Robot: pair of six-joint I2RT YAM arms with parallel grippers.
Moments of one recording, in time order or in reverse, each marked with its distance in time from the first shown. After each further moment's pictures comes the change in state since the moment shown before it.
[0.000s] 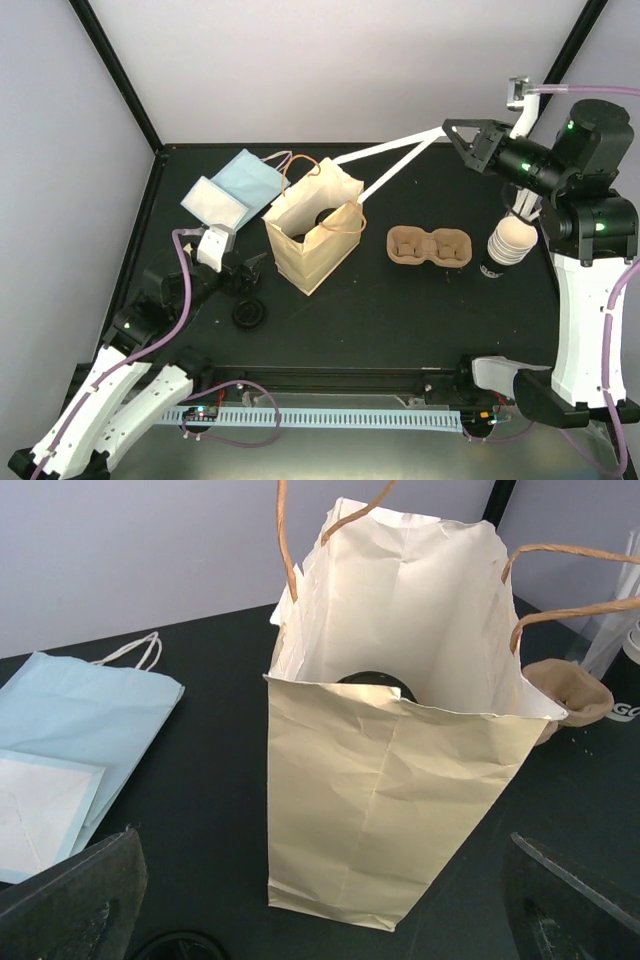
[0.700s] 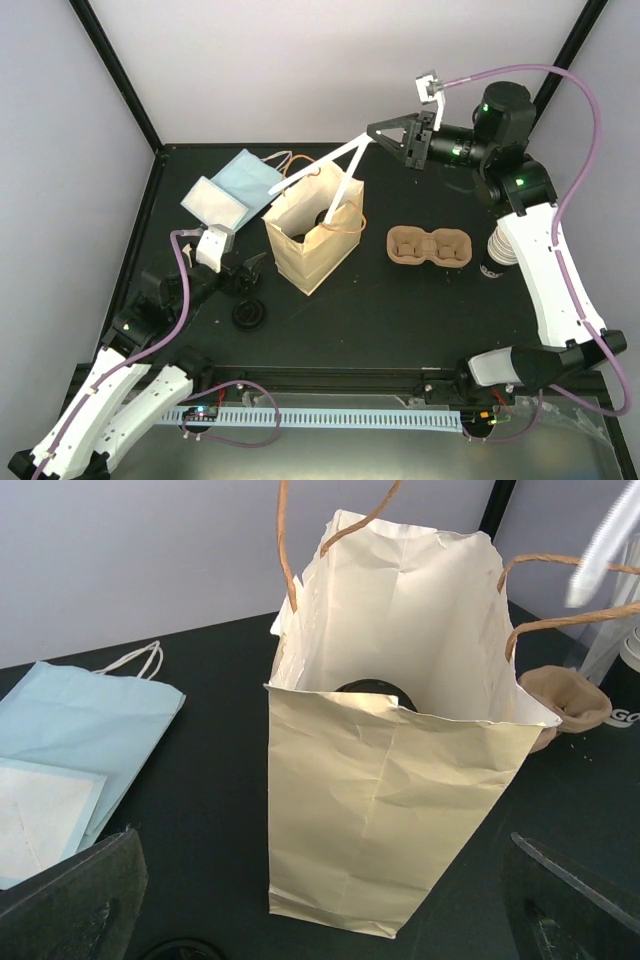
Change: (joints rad) left arm 0.000 -0.013 -0.005 0.014 0.000 0.004; right arm 0.246 0.159 -0.144 0.397 -0.249 -0.070
